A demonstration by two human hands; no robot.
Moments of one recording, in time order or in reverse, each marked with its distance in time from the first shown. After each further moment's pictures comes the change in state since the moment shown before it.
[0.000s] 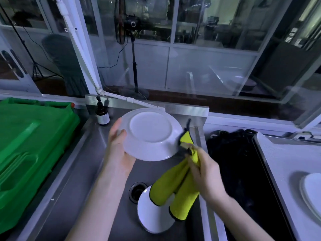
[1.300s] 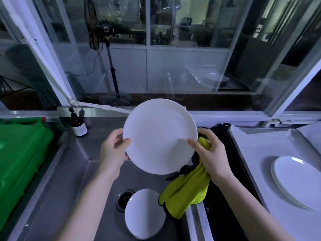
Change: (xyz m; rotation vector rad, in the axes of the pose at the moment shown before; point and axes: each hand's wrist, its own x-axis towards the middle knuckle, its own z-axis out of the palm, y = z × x) left_hand 0.007 -0.028 0.026 0.758 -0.100 0.102; right_hand 0.027 0.024 -0.072 0.290 0.191 0.330
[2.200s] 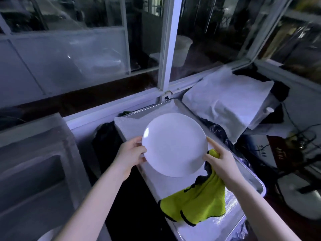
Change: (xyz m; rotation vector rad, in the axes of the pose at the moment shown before) left_hand -0.126 -0.028 0.397 0.105 -0.850 -0.310; right_hand -0.083 0.126 -0.369 -0.128 0.418 0.492
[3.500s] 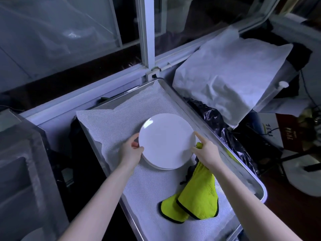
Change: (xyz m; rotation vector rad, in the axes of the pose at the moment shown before) left_hand 0.124 -0.089 0.093 0.402 0.220 -0.058; right_hand 0.131 0.117 -0.015 -0.353 -0.071 0.203
